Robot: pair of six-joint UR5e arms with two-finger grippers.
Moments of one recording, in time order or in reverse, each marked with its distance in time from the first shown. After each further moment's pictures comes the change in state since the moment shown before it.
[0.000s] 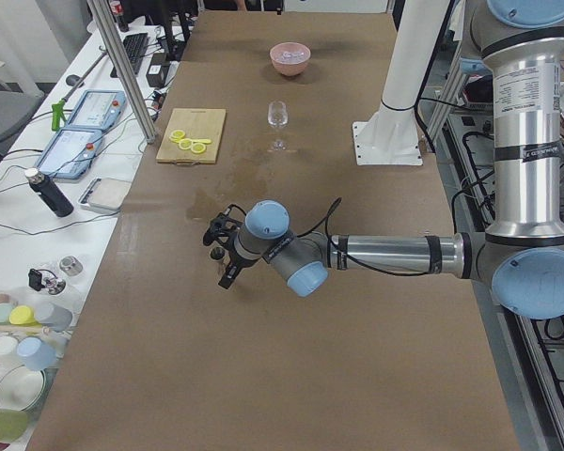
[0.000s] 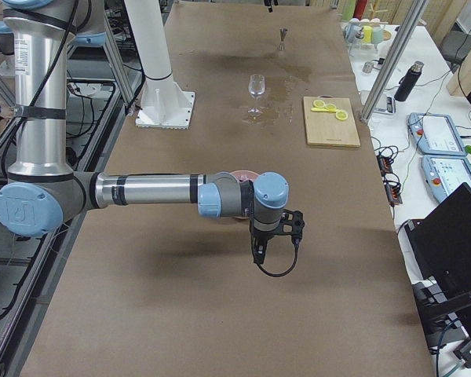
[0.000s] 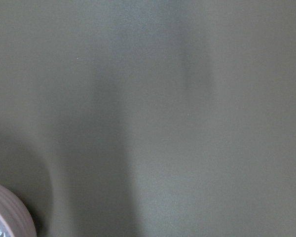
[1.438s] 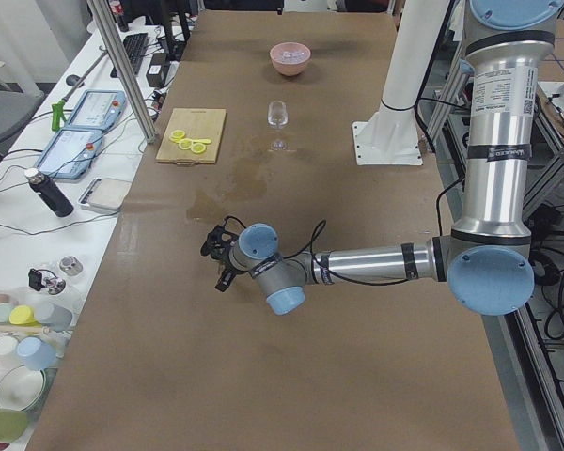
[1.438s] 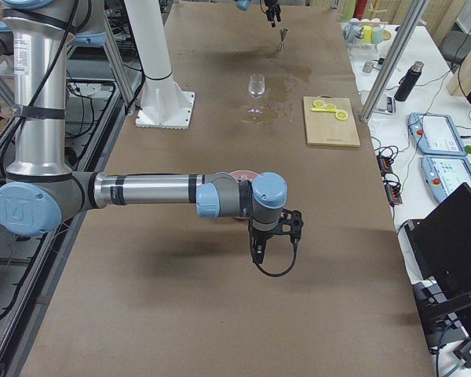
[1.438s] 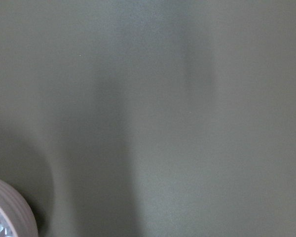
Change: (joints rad) left arm 0.117 -0.092 0.210 -0.263 0.045 -0.168; right arm 0.000 -0.008 0.003 0.003 0.006 -0.012
